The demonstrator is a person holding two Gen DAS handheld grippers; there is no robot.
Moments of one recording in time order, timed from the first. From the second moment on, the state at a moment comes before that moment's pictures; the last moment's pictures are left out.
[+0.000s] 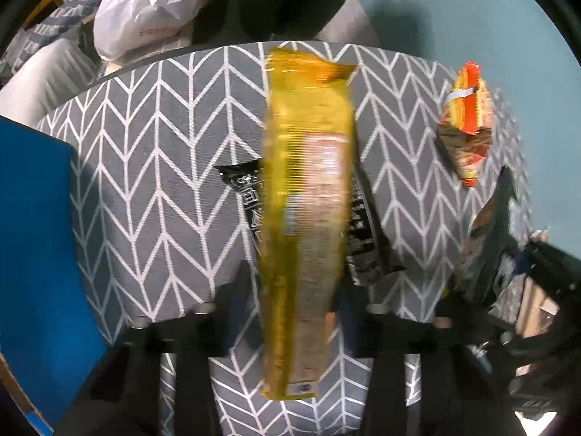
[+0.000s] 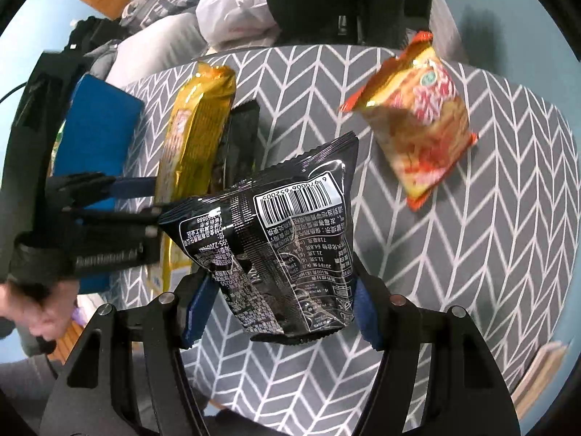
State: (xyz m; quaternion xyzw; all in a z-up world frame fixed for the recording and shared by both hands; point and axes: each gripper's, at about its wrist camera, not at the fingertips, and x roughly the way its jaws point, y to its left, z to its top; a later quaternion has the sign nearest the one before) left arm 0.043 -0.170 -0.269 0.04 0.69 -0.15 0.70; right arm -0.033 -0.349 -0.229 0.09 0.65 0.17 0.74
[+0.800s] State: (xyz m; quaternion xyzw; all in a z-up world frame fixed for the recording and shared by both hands) left arm 0.010 -0.099 -0.200 0.03 0.66 -0.13 0.74; right arm -0.055 -0.298 -0.182 0.09 0.63 0.16 0.76
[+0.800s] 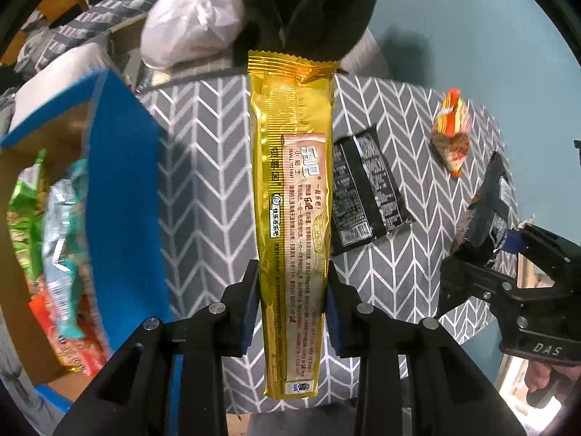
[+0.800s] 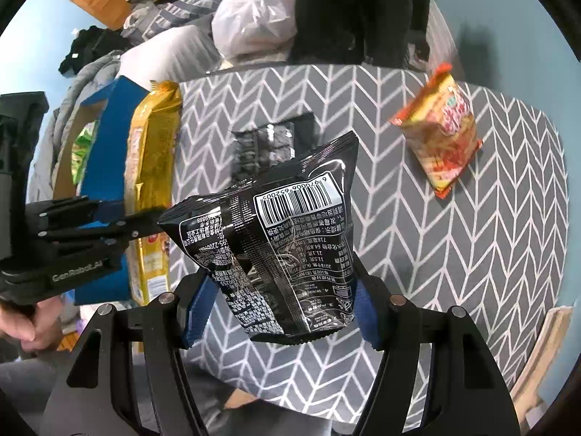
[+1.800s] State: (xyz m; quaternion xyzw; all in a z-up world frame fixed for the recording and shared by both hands) left arm -0.018 0.041 -0.121 -0.05 0.61 -0.04 0.79; right arm -0.030 -0.191 -0.115 0.07 0.58 0.21 0.78
